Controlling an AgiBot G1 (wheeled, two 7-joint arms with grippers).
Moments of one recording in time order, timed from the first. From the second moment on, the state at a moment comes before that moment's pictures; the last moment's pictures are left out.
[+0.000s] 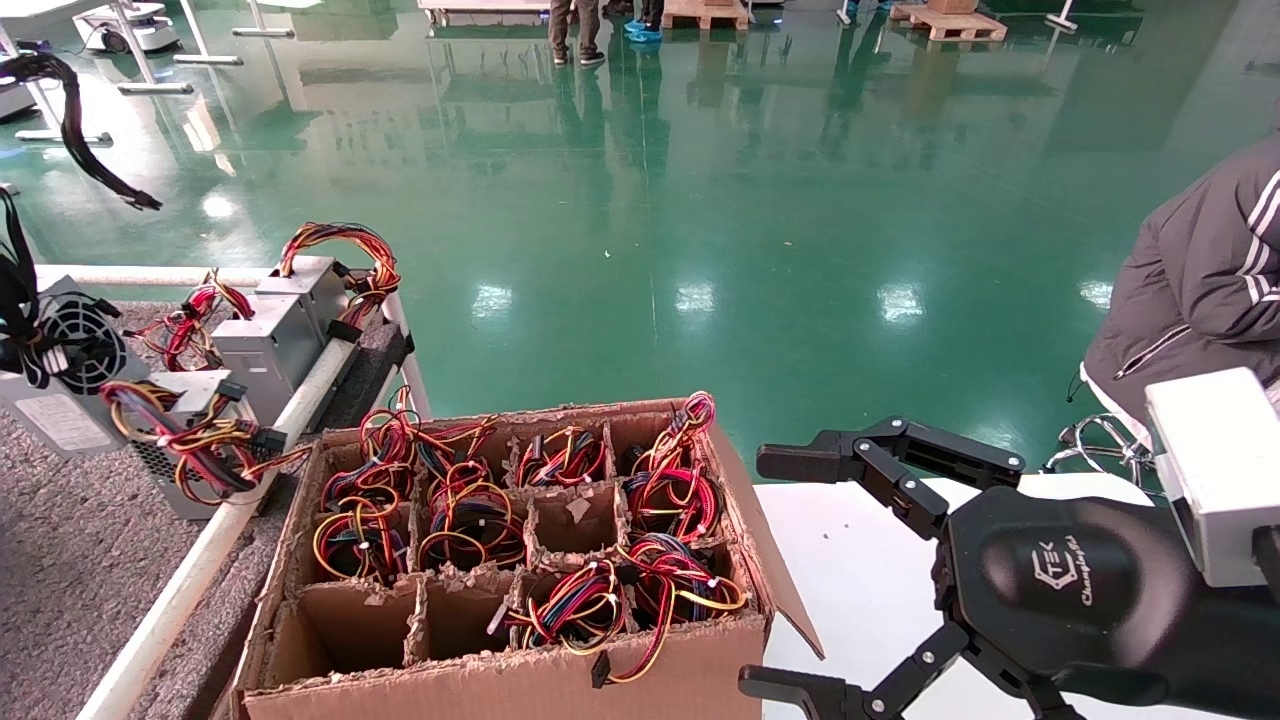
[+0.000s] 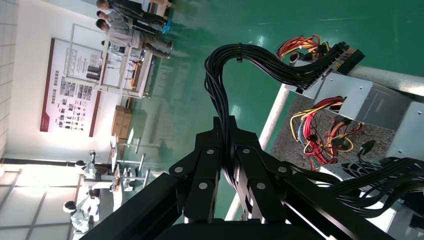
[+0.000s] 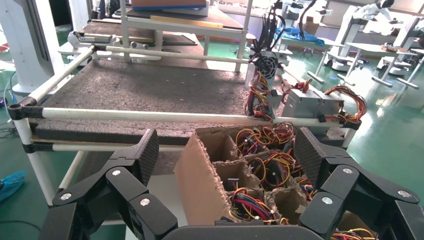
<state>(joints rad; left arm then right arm) -2.37 0.73 1.20 -0.12 1.24 1.22 0.65 1.07 -0.61 -0.28 1.28 -0.73 -1.50 0.19</state>
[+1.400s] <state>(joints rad) -2.30 0.60 1.28 -0.28 1.12 1.31 0.54 1.07 -0.61 -0.28 1.28 -0.73 -1.50 0.19</state>
